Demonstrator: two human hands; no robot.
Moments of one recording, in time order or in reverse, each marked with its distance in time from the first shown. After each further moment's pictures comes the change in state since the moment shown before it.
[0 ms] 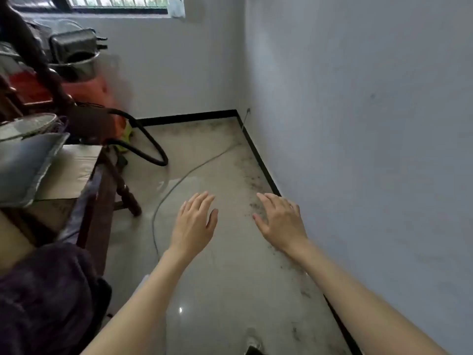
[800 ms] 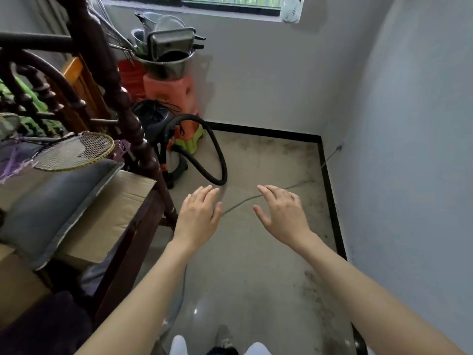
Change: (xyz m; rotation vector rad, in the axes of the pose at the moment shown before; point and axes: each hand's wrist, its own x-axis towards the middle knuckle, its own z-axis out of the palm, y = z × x) left_hand 0.308 -0.240 -0.026 0.050 0.169 -0.380; right_hand 0.459 -0.111 0.042 -0.004 -0.051 -0.401
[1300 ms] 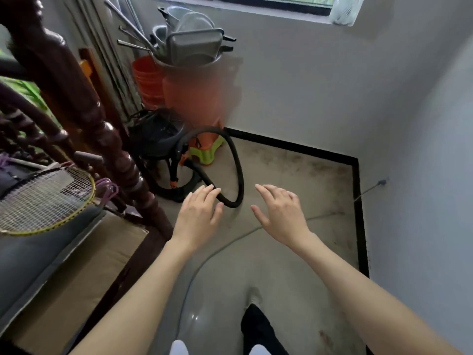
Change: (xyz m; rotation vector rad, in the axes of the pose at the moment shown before) left_hand 0.226 -0.069 0.031 0.042 -0.027 -0.136; right_hand 0.263 0.032 0.020 0.043 -0.034 -0.156
